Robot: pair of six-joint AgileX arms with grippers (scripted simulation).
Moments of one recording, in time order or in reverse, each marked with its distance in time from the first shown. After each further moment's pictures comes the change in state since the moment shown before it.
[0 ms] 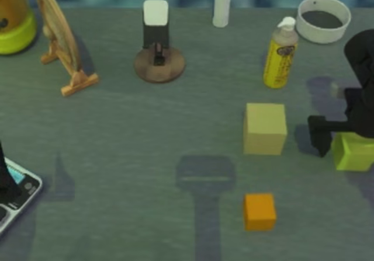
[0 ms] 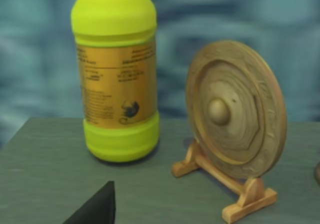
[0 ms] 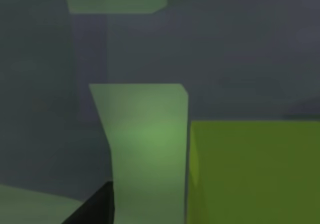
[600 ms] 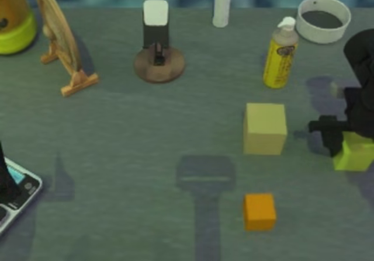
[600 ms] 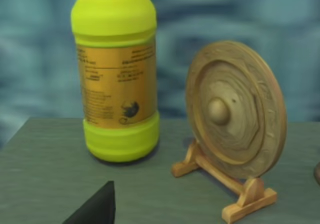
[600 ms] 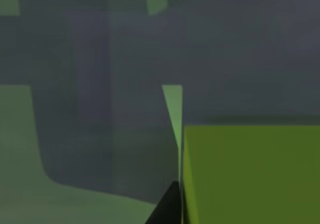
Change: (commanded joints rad) left arm 0.000 0.000 0.000 0.000 0.000 0.000; right arm 0.000 0.000 0.000 0.000 0.000 0.000
